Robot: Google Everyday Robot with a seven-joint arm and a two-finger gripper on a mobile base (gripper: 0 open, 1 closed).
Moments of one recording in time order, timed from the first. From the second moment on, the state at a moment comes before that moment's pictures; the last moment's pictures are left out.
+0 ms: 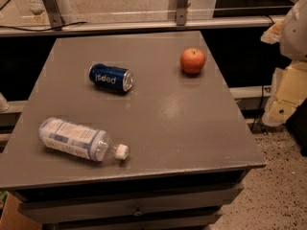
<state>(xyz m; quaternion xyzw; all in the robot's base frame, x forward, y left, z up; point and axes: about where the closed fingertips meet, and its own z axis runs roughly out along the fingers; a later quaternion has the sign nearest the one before) 0.438 -0.216 0.978 -0.60 0.78 -0.04 0.16</state>
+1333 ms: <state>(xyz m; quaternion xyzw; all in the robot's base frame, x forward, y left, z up) 0.493 -0.089 0.977 -0.62 0.76 0.00 0.19</state>
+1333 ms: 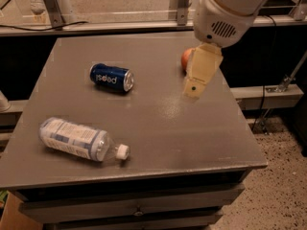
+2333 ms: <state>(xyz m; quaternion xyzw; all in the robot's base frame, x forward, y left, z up) 0.530 -0.015 0.959 -0.60 0.76 0.04 0.23</state>
